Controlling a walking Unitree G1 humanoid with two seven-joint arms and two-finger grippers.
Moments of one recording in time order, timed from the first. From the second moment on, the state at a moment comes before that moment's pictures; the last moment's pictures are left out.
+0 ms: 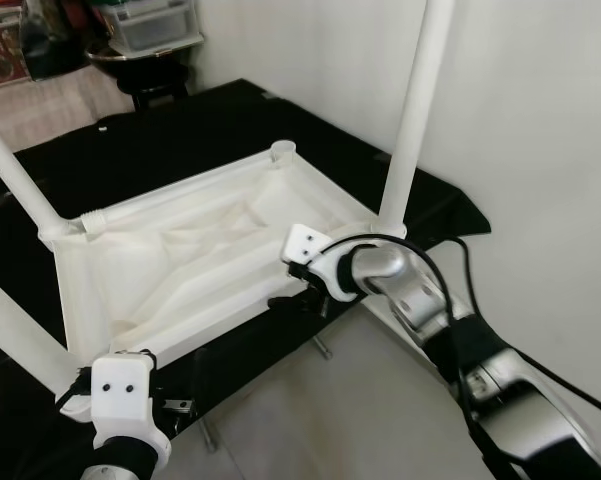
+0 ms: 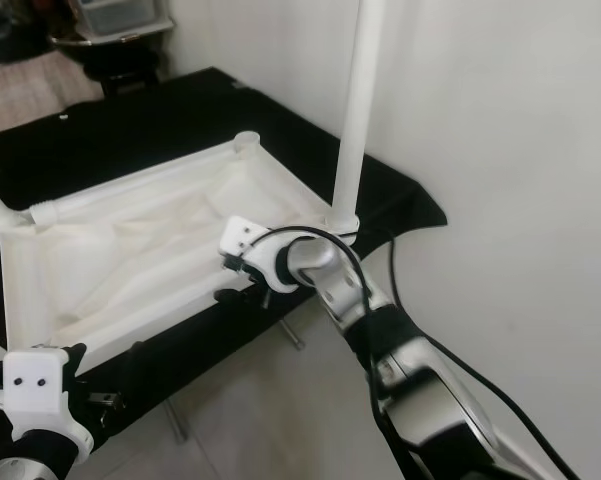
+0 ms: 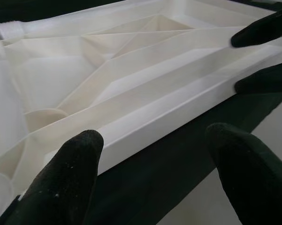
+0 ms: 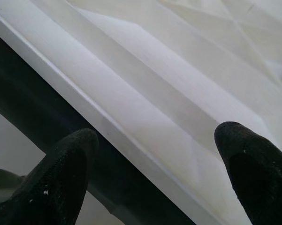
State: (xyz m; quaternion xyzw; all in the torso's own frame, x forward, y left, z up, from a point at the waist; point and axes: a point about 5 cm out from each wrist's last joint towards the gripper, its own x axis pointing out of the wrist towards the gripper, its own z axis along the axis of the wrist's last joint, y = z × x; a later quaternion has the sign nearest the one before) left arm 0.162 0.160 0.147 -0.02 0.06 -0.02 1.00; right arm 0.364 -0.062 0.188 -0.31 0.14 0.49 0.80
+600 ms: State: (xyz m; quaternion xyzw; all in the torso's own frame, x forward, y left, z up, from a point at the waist) left arm 0.153 0.147 0.157 0.02 0.04 -0.07 1.00; right arm 0.383 -0.040 0.196 -0.31 0.22 0.47 0.80
